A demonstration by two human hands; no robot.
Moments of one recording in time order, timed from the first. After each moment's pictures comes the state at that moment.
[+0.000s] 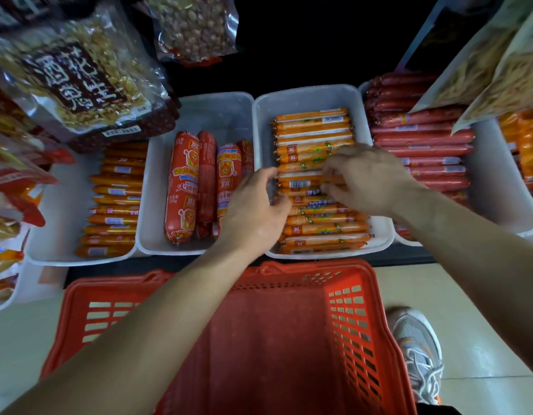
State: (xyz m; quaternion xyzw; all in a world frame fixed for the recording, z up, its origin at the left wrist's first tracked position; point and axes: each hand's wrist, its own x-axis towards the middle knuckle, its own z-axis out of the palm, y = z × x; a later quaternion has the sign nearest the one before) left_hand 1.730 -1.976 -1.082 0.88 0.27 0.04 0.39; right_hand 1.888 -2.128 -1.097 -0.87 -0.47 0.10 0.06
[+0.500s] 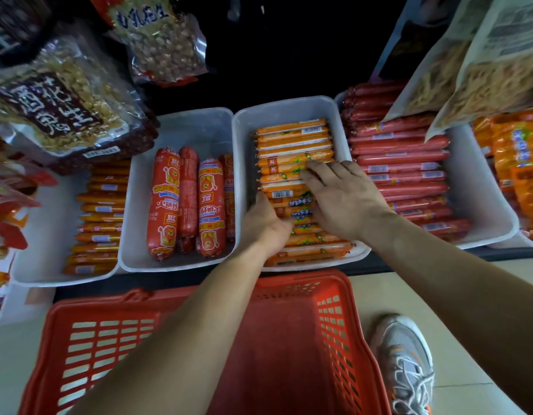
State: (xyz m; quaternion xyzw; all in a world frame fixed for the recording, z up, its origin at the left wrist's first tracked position) left_hand 1.774 -2.003 -1.132 0.81 0.39 -0.09 0.43; right_hand 1.880 -2.138 -1.125 -0.87 -0.48 0.05 -0.02
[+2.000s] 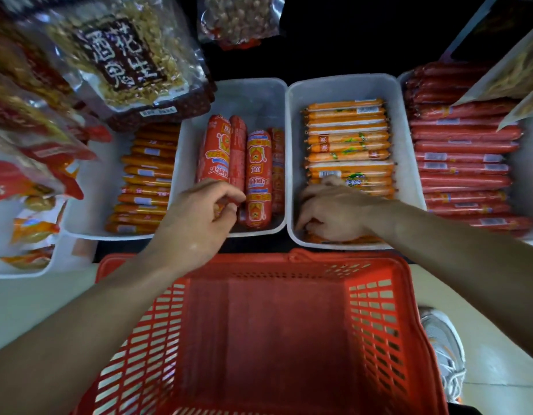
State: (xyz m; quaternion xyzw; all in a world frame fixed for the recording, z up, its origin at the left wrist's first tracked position) left_hand 1.636 -1.900 -1.056 0.93 0.23 0.02 0.28; right_hand 1.833 -2.071 -1.138 -0.72 -0.66 0.23 0.01
